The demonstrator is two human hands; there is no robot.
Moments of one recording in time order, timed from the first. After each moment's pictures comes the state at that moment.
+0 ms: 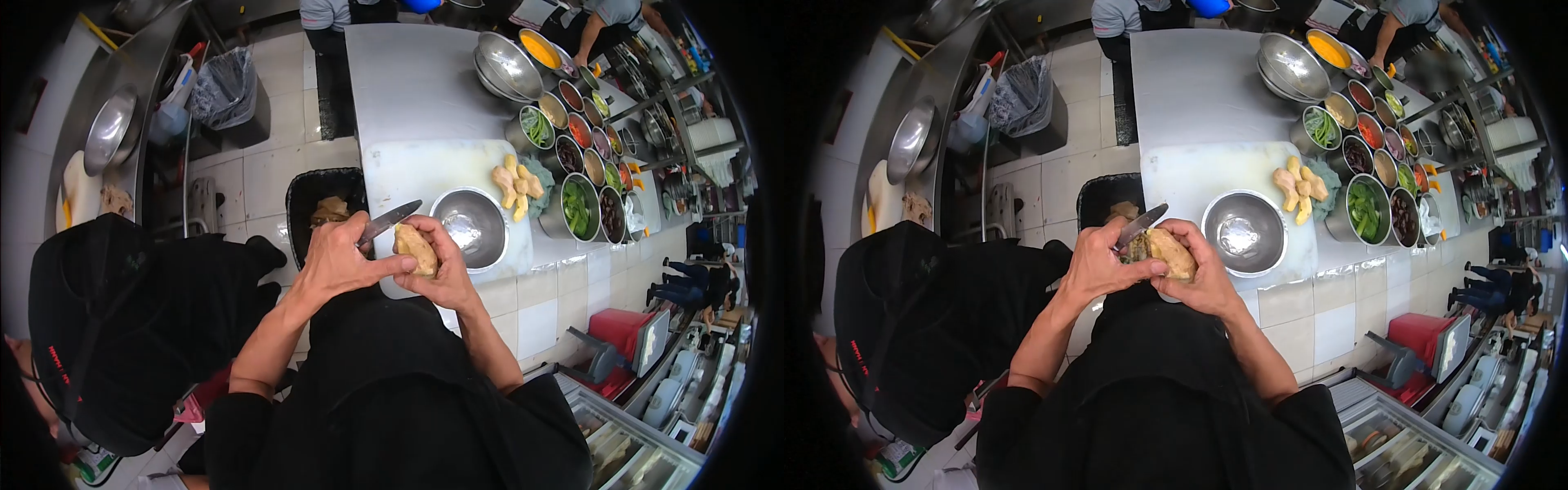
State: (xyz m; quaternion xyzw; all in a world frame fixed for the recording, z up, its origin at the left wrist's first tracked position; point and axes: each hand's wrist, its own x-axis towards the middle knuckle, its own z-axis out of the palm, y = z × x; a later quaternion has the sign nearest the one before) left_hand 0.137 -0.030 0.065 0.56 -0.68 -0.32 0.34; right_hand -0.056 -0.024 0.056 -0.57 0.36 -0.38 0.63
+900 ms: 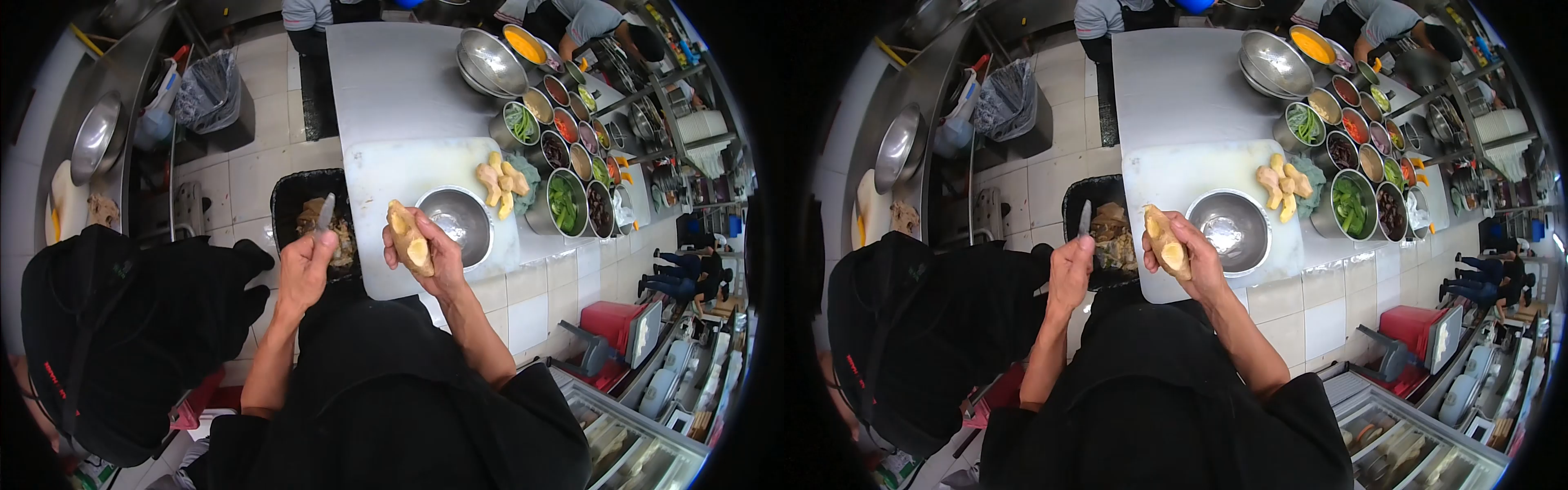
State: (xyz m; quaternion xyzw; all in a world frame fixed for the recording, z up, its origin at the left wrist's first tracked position) left_hand 0.154 -0.004 0.028 0.61 -0.49 -0.46 0.42; right_hand -0.064 -0.046 0.042 -0.29 0.27 -0.42 0.81
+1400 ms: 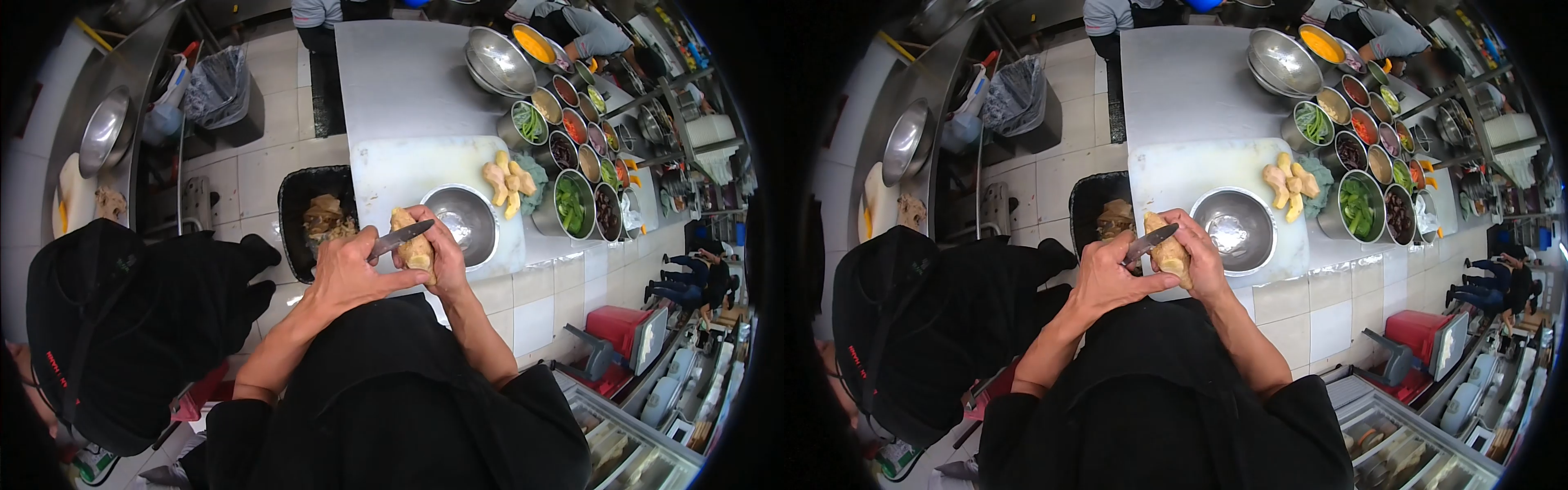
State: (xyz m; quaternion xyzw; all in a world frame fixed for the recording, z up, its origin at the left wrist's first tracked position) left_hand 0.100 -0.017 0.071 0.56 -0.69 -0.30 0.34; right_hand -0.067 -0.041 0.047 -0.32 0.30 -0.43 0.79
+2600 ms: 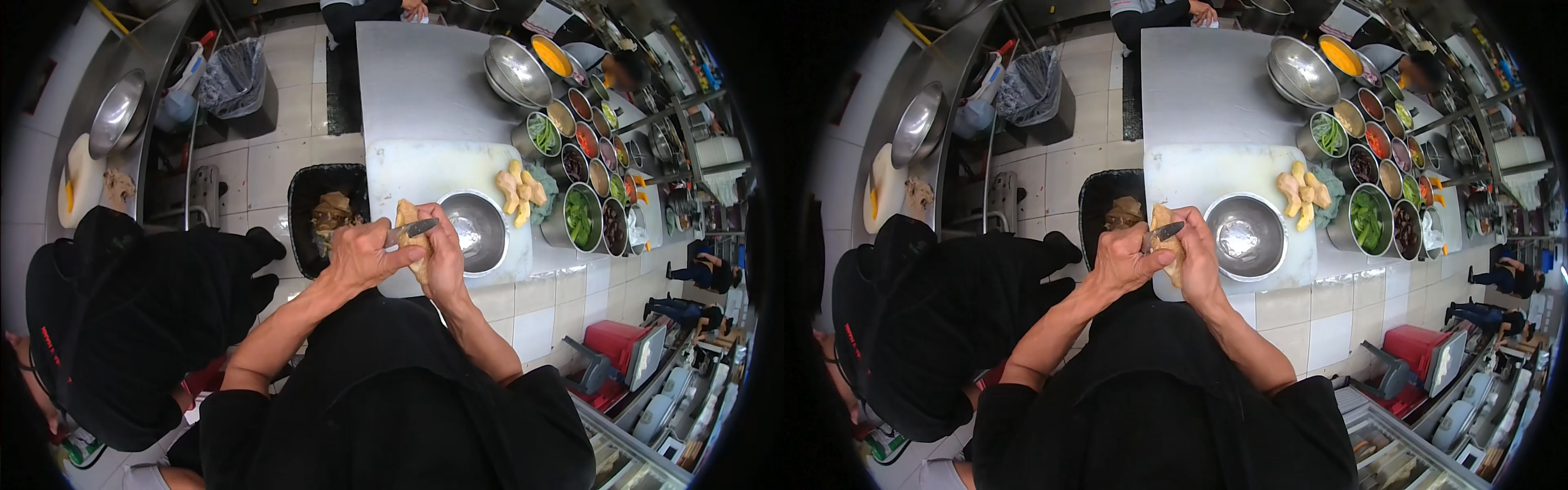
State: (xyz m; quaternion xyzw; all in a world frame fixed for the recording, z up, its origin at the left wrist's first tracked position) left_hand 0.105 -0.029 0.019 0.52 -0.71 -0.21 0.41; right_hand -0.035 -0.037 0.062 -0.33 0.39 -0.49 0.71
